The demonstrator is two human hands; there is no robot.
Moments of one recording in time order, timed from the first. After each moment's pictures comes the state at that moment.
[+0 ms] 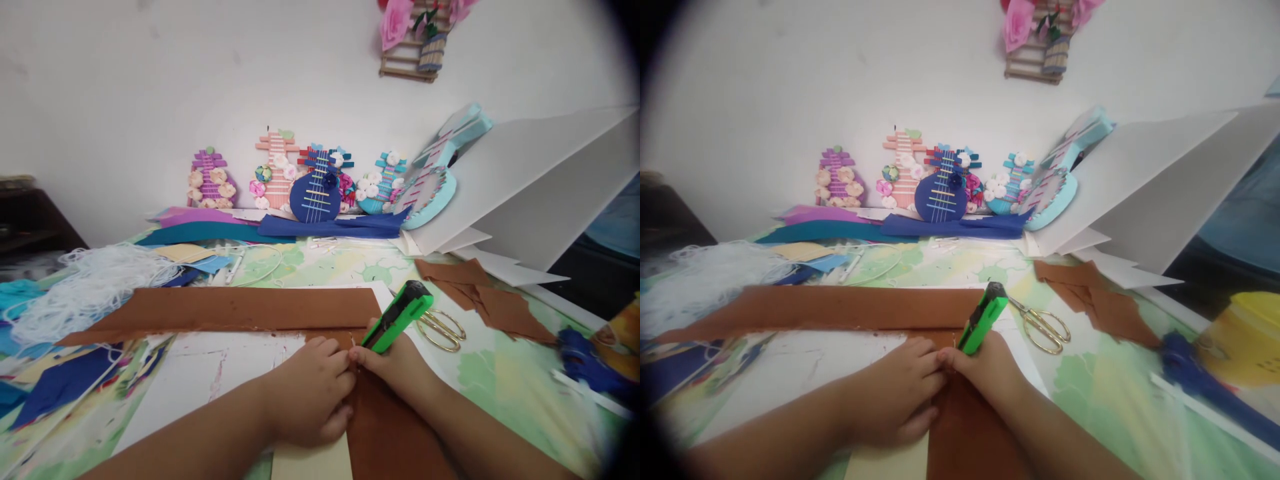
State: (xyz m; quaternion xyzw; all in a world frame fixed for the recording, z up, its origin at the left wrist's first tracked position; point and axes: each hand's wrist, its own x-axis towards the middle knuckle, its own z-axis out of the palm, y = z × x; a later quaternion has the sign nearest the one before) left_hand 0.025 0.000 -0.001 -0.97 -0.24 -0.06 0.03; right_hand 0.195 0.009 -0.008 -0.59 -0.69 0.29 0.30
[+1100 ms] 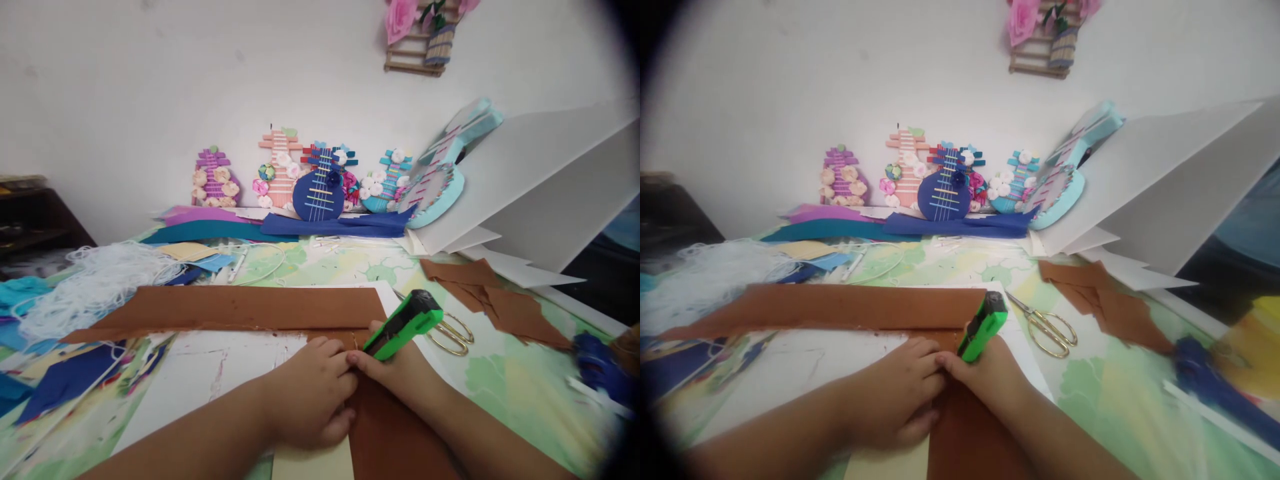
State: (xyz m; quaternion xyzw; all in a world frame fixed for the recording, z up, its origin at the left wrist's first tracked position) left_hand 0.024 0.002 -0.003 -0.97 -0.25 -0.07 0.01; right_hand 0.195 0.009 -0.010 -0.58 -0.72 0.25 0.30
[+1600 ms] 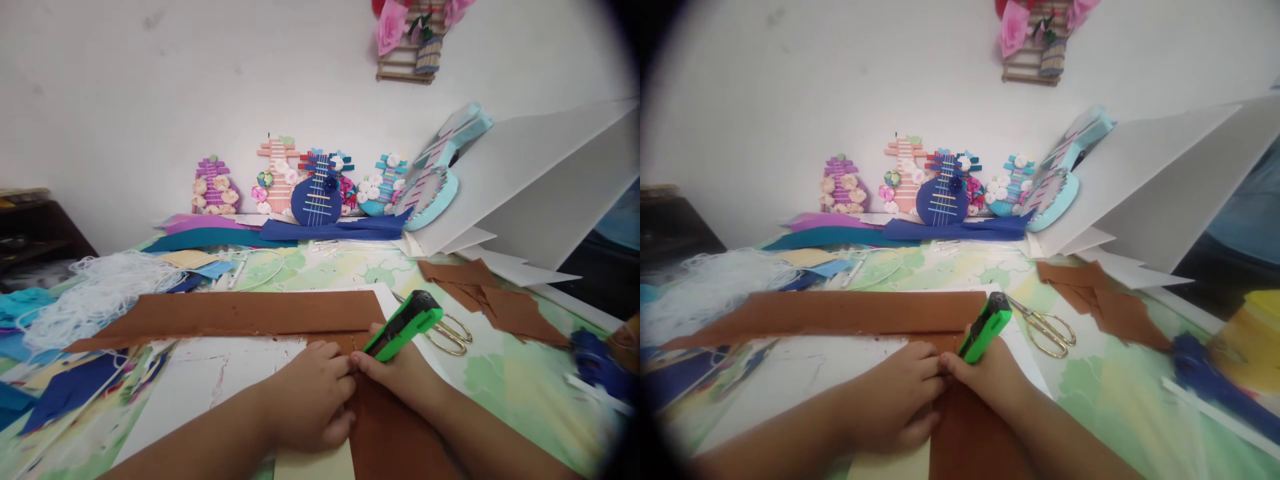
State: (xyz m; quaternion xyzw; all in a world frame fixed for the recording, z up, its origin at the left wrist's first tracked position) left_hand 0.026 0.001 -0.003 -0.97 -0.25 -0.06 0.00; right_hand 0.198 0.009 -0.011 -0.56 -0.72 0.27 0.31
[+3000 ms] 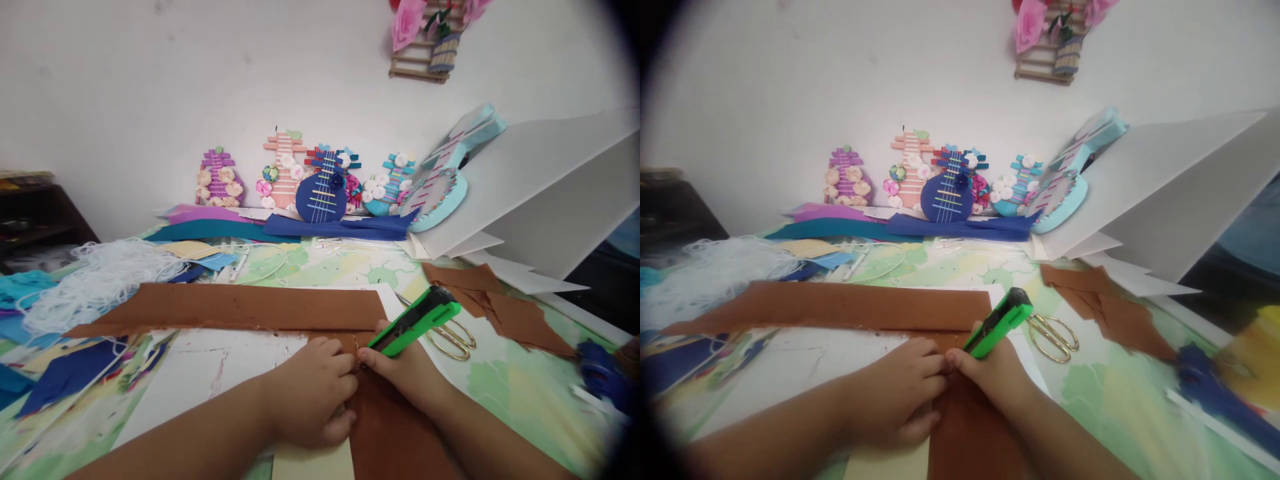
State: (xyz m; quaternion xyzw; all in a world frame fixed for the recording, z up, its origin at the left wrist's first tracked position) left_hand 0.025 0.004 -0.005 -0.97 -0.25 -0.08 0.01; right_hand 0.202 0.013 -0.013 -0.58 -0.70 0.29 0.31
